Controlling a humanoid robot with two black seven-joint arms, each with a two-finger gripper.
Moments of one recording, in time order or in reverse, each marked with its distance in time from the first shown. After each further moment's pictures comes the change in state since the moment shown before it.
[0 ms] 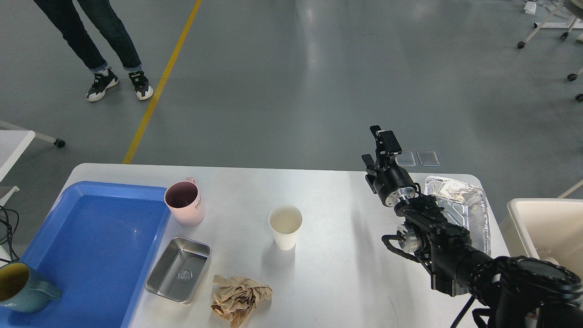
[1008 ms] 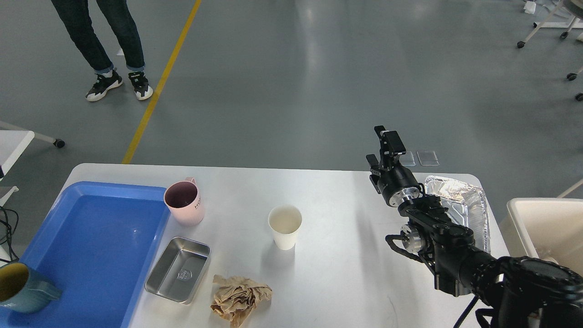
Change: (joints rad) left arm 0.005 -0.586 0.007 0.131 0.182 0.116 0.133; right arm -0.002 -0.012 0.000 -0.003 0.000 -0.002 -0.001
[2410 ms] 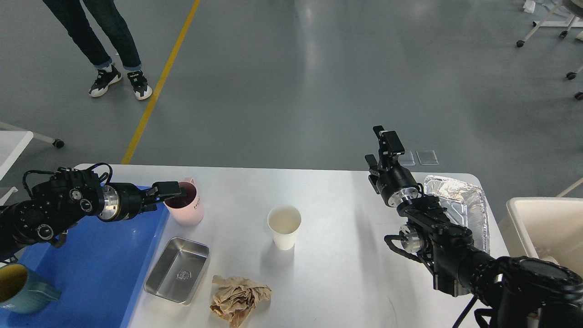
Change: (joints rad) left arm 0.145 -0.896 0.002 0.616 0.056 0.295 0.039; right arm -0.001 0.005 0.000 0.000 0.000 0.000 0.000
